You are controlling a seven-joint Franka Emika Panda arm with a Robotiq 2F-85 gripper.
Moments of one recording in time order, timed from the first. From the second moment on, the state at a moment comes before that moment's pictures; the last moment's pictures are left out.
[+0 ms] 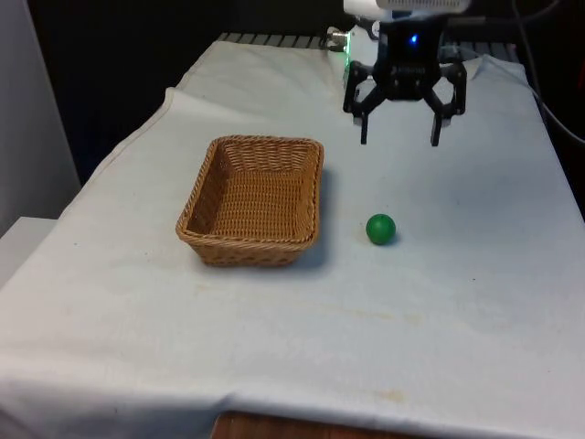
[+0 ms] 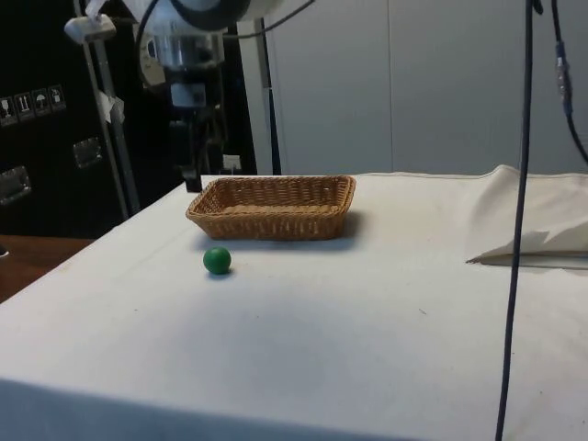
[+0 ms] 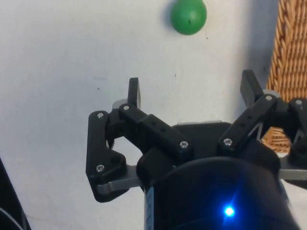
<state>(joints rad) 0.50 0.37 -0.45 -1.97 0.19 2.37 -0.15</state>
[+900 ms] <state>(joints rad) 0.49 0.58 -0.42 -1.94 0.27 2.52 -0.19</state>
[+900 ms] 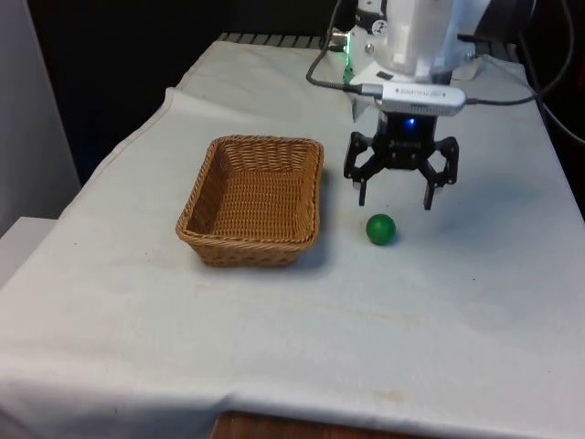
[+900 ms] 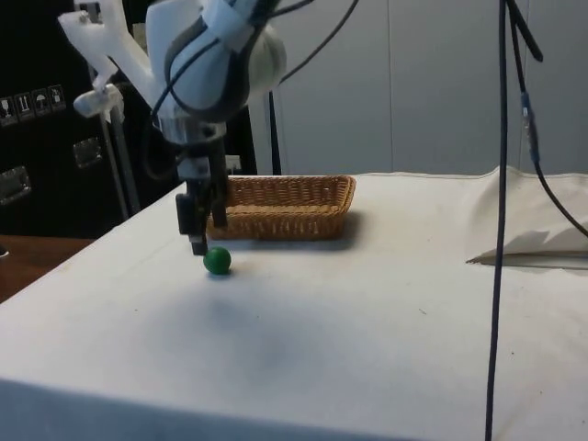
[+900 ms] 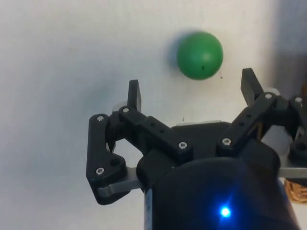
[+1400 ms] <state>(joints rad) 0.48 0.67 -0.41 -1.93 0.35 2.61 -0.25</state>
